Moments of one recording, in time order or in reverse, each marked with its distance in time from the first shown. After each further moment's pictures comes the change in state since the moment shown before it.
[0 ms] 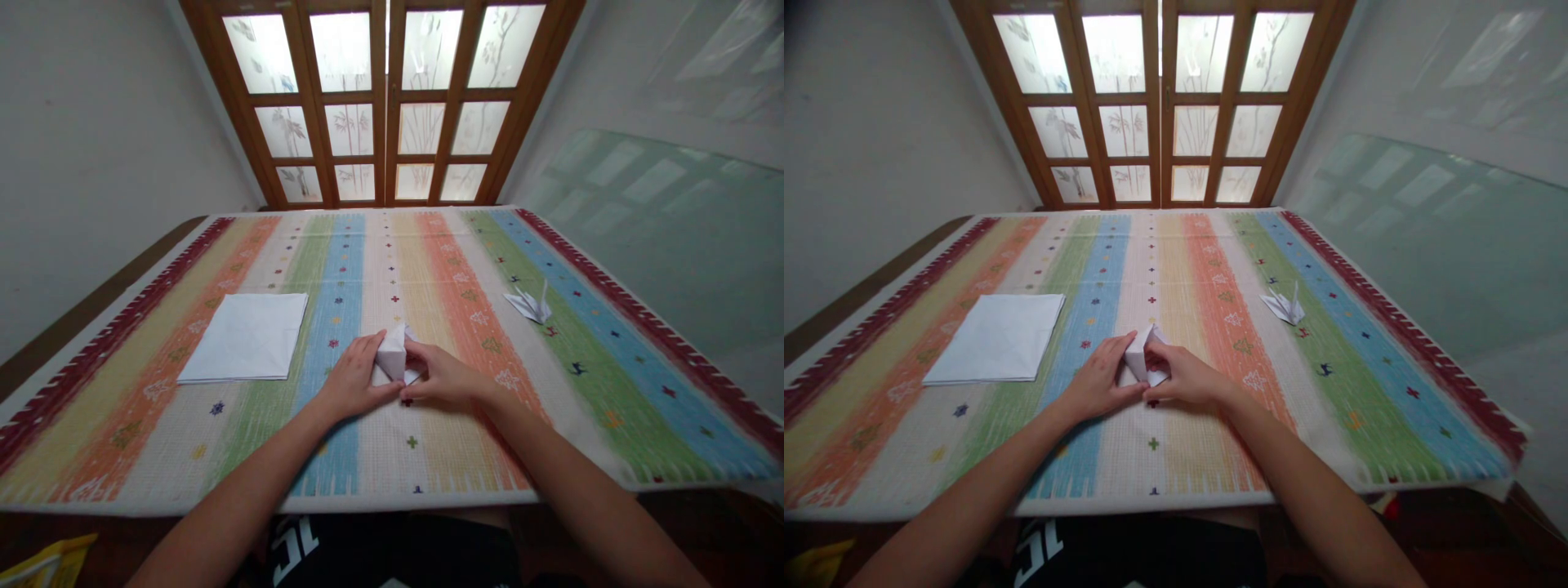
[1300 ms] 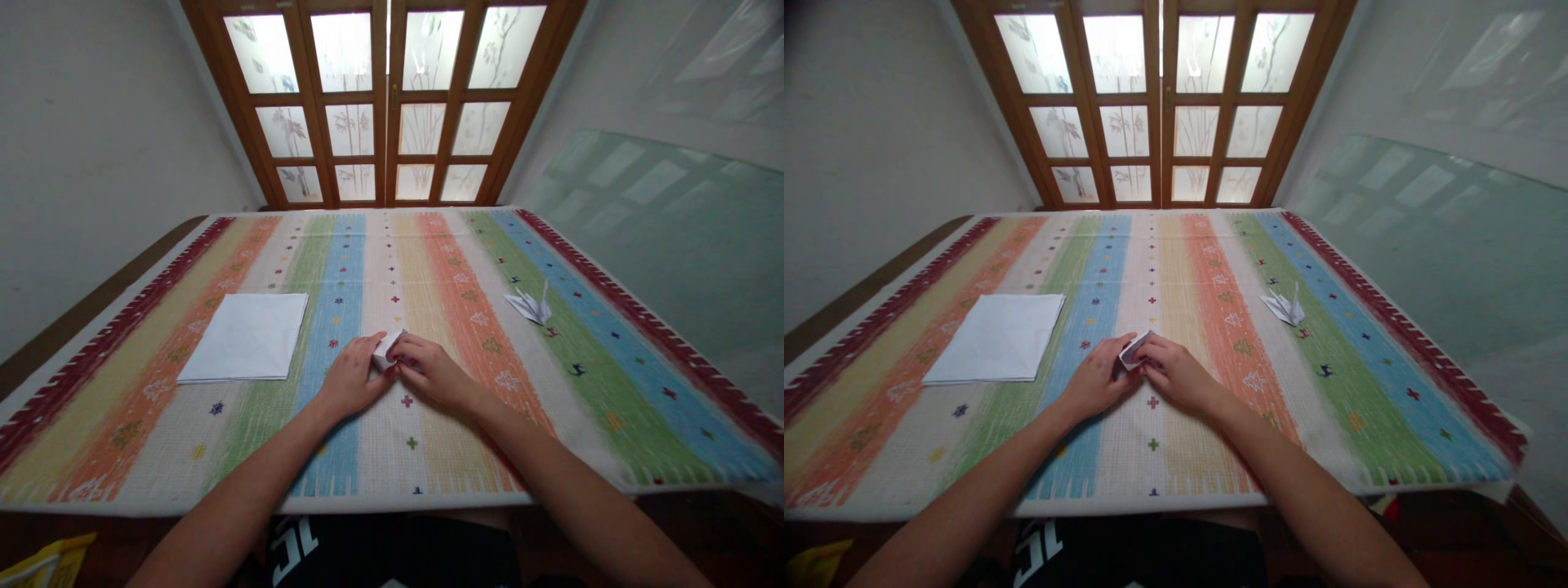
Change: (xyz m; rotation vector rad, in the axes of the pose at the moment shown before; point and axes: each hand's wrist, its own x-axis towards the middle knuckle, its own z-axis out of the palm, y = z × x) left_hand 0.001 -0.002 0.002 -0.027 0.089 0.004; right_hand 0.006 -0.010 0.013 -0.338 0.233 -0.258
